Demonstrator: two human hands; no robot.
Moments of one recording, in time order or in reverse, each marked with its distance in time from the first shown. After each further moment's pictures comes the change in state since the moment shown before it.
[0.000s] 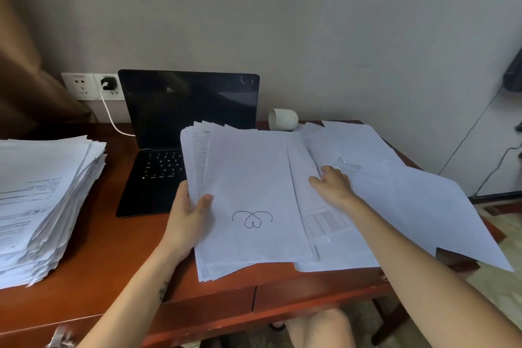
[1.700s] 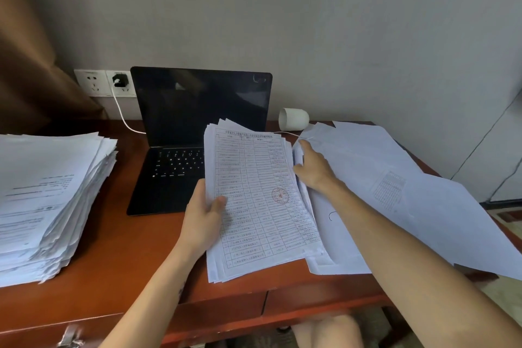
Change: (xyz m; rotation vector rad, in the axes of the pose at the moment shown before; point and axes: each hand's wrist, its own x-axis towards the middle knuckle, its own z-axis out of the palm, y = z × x) left_hand 0.004 -0.005 0.003 0.147 -0.037 0.058; right_hand 0.021 -0.072 0.022 -0.019 -0.017 -0.255
